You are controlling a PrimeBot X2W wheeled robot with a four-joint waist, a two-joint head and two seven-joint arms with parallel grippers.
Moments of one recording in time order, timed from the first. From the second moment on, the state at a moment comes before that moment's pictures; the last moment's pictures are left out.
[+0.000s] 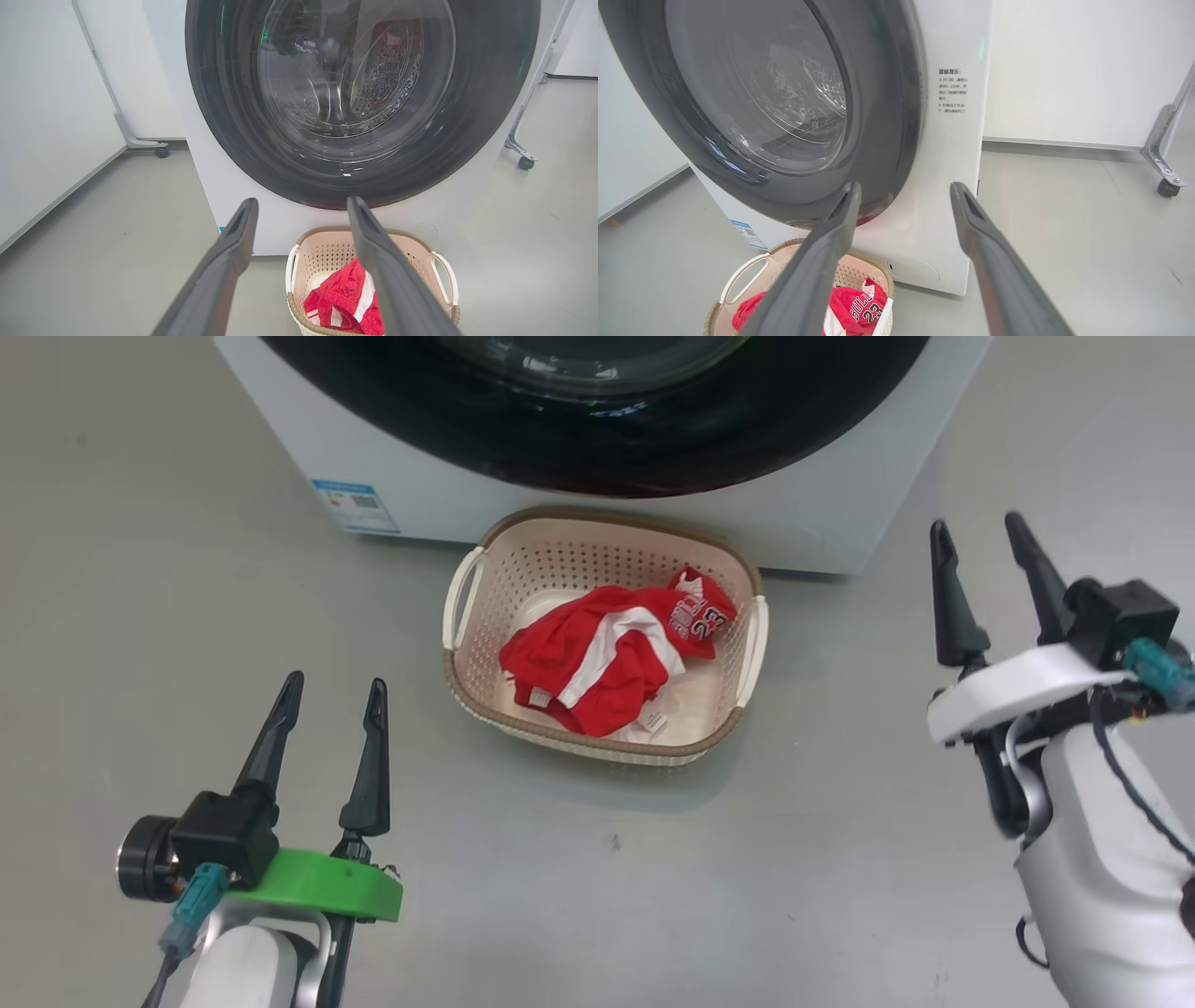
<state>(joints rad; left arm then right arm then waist) -0.15 0.06 -0.20 0.10 -0.30 0.00 -0.25 -0.47 -0.17 0.16 0.46 0.34 0.06 -0.25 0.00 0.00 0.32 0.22</state>
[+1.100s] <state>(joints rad) 0.00 0.08 -0.20 0.18 -0.29 -0.01 -0.25 -0.03 -0.09 0.15 0.24 0.33 0.00 -0.25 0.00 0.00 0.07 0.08</state>
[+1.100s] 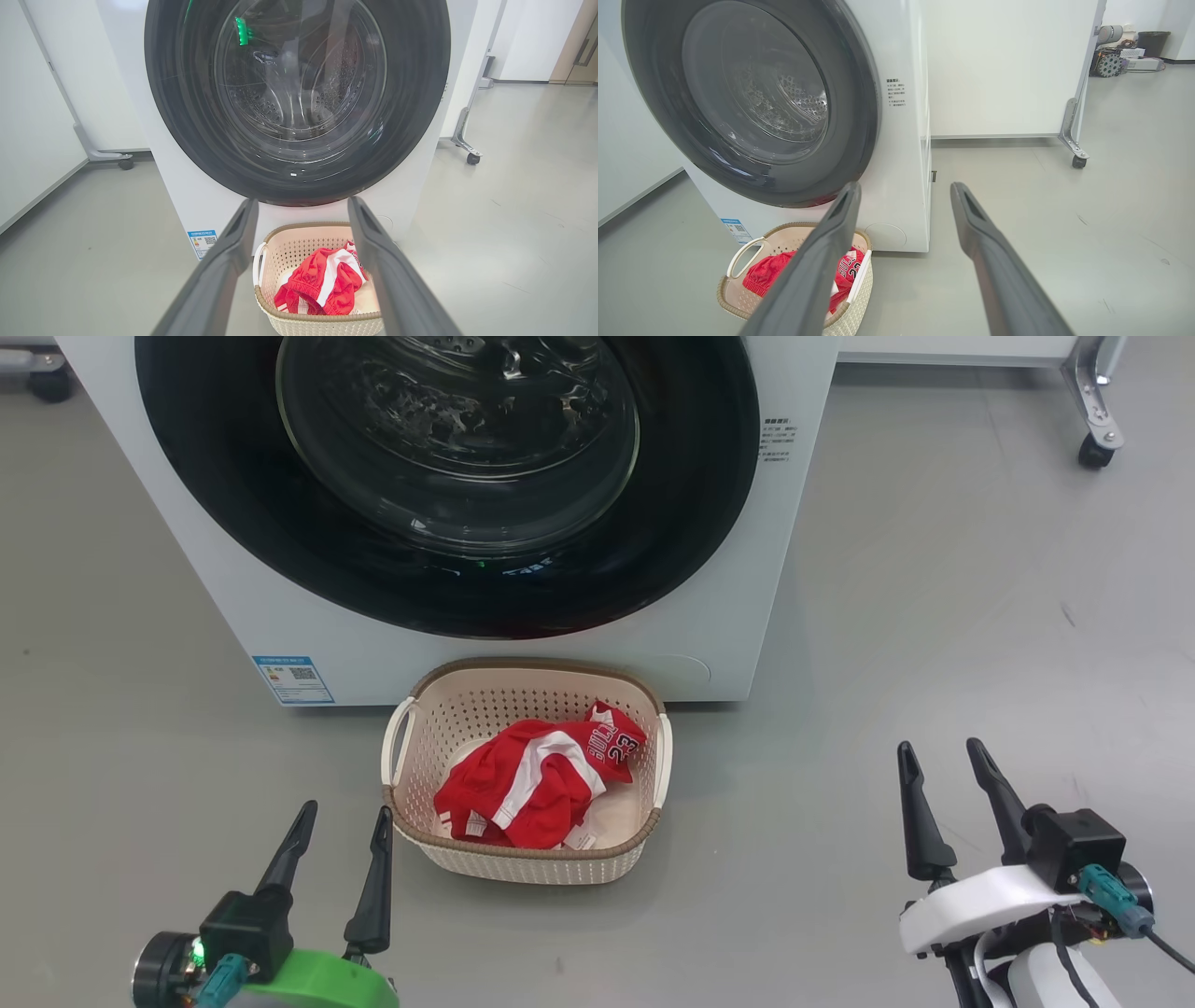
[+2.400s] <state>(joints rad) 0.01 0.08 -0.20 0.17 -0.29 0.00 -0.25 0.07 -0.11 0.15 0.10 0.32 -0.03 -0.23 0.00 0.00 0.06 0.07</state>
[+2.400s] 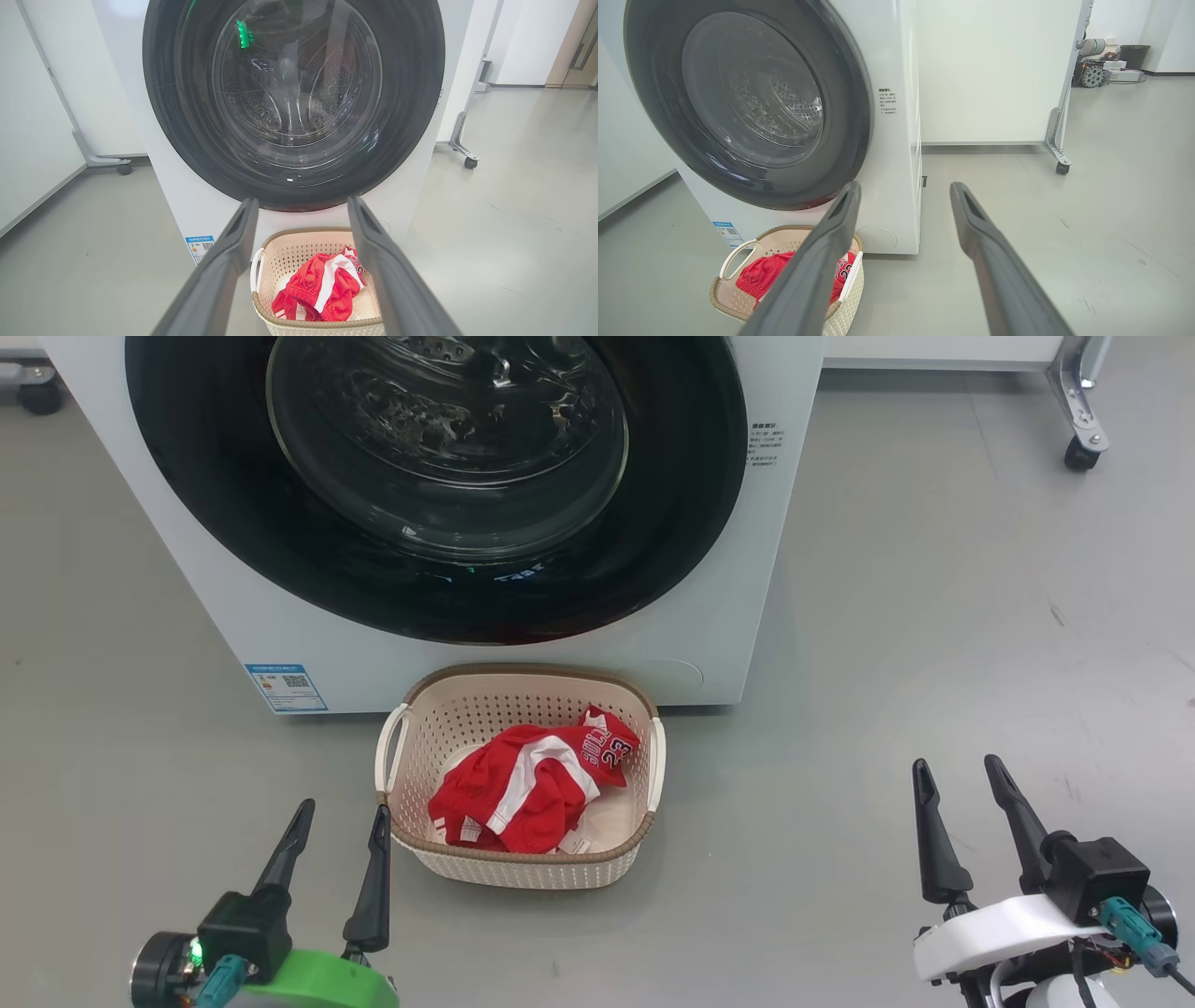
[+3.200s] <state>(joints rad) 0.03 0.06 -0.20 0.21 -0.39 -0.01 -0.24 0.09 -0.10 0.16 0.13 0.41 -0.02 -0.21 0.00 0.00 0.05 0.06</state>
